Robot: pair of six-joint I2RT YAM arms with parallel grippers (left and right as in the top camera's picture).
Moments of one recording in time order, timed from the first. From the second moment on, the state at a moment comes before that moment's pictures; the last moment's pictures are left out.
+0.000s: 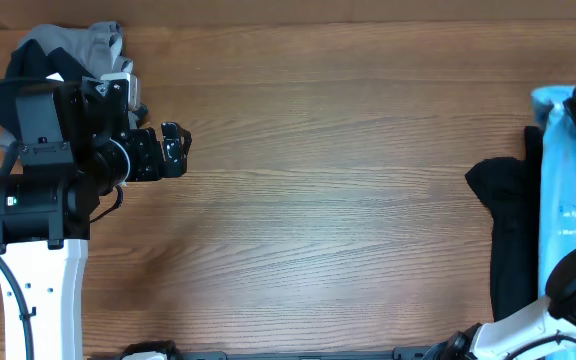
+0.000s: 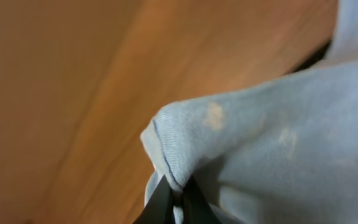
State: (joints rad) left arm 0.07 1.24 1.48 -1.09 0.30 -0.07; right arm -0.61 1.86 1.65 -0.75 -0.50 0.45
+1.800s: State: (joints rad) left arm -0.27 2.09 1.84 -1.25 0.18 -0.08; right arm 0.15 1.36 1.88 -1.14 -0.19 0.46
